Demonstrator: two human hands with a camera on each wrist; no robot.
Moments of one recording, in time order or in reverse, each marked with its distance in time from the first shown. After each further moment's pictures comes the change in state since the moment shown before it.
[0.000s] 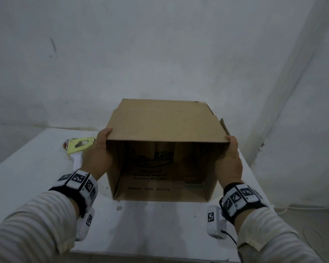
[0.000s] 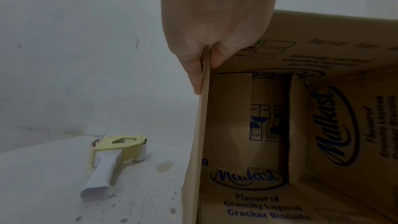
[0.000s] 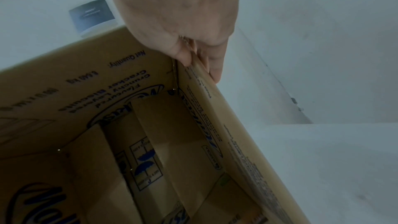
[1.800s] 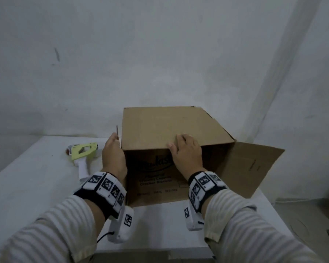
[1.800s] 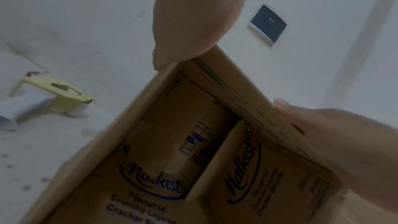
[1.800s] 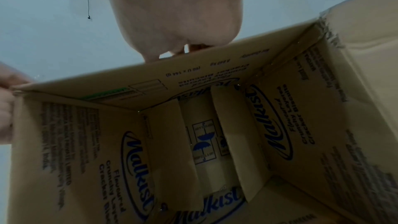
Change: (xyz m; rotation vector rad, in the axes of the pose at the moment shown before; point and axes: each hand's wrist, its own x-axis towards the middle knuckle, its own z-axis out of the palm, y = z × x) left_hand -0.009 0.028 -0.021 -1.105 -0.004 -0.452; right_hand -0.064 -0.118 0.059 -0.400 -0.123 -0.422
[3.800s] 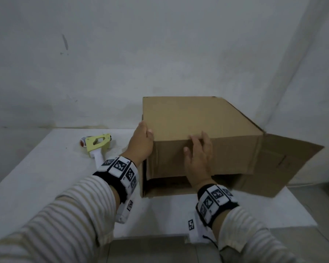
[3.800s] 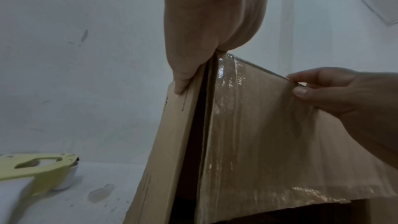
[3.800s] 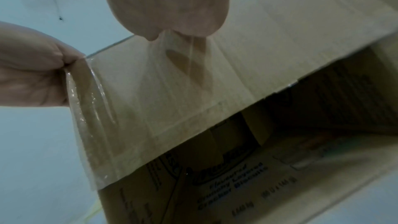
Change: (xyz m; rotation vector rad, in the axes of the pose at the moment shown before) left_hand 0.008 0.013 -0.021 0.948 -0.336 0.371; right_hand -0.052 -0.048 0.051 0.320 0.268 0.106
